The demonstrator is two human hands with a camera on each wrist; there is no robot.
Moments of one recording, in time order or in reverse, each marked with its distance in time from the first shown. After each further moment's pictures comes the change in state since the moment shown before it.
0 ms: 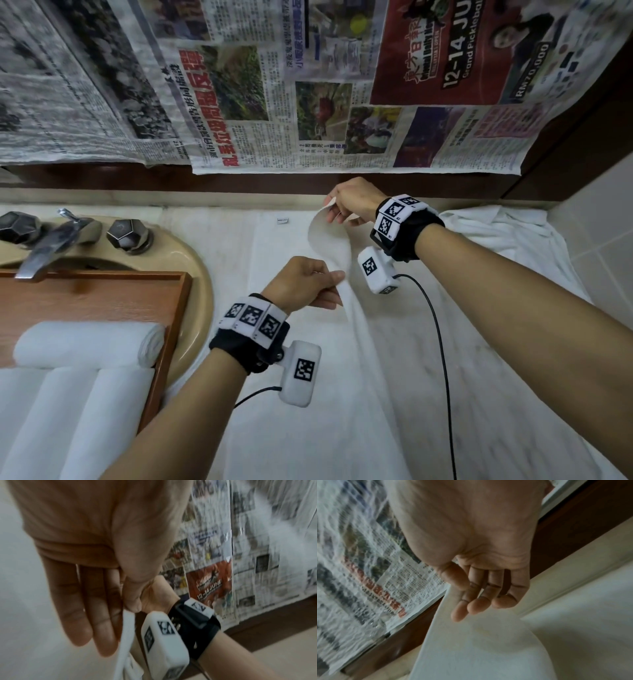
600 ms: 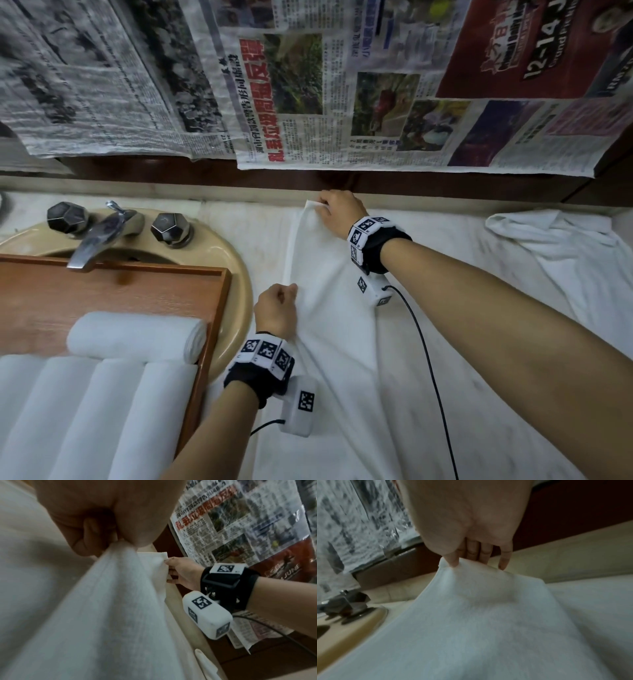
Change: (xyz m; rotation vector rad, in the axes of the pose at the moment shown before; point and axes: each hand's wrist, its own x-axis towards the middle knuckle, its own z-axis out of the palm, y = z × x) left_hand -0.002 -0.092 -0.070 0.270 0.670 -0.110; right_hand 0.062 -0.004 0.102 -0.609 0.210 -0.444
